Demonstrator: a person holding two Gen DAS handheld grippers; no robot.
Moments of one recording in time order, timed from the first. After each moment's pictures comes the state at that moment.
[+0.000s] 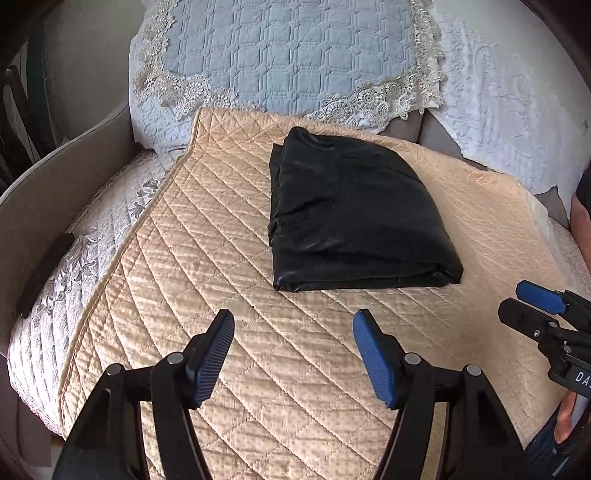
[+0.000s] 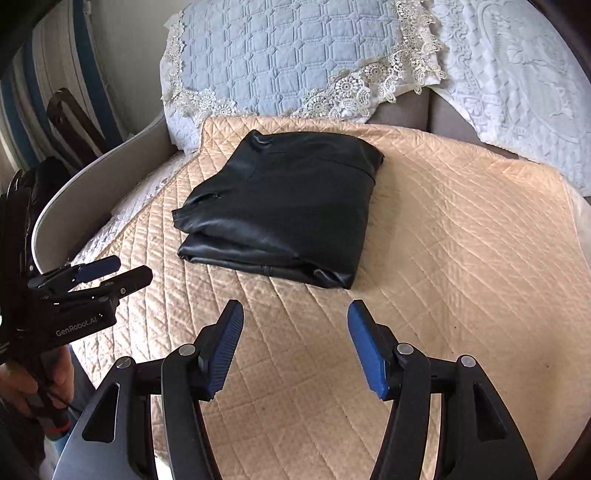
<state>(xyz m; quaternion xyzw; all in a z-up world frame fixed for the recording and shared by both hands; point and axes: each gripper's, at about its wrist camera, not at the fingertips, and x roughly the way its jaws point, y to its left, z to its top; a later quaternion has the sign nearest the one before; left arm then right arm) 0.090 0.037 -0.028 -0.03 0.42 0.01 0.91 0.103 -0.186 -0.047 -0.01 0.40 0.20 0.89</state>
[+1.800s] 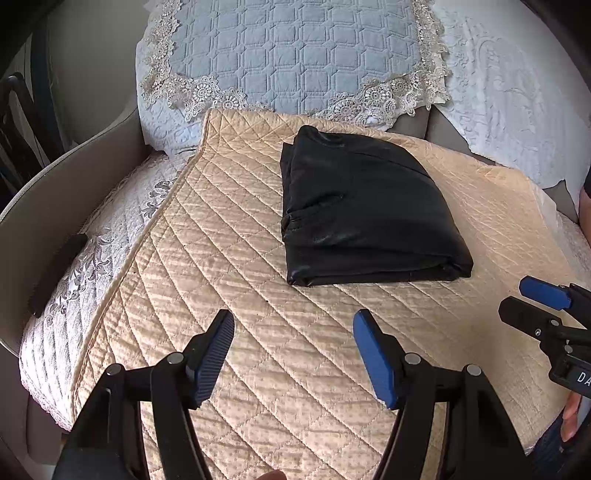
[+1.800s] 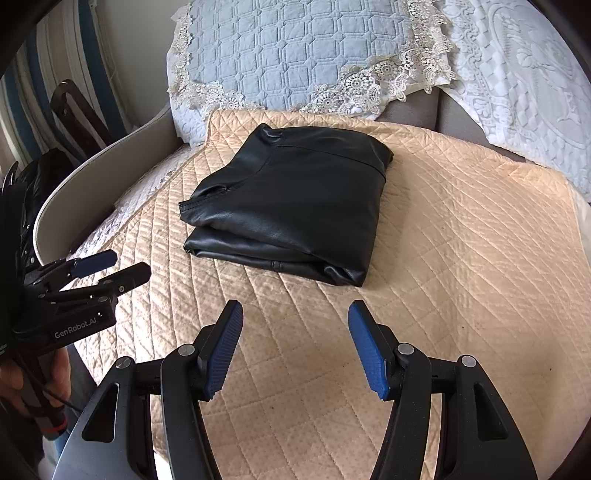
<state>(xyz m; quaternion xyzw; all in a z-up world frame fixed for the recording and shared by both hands) 0.083 0.036 -0.024 -0.02 0.42 0.03 0.91 0.100 -0.177 -0.048 -0.02 0.41 0.21 0.89</state>
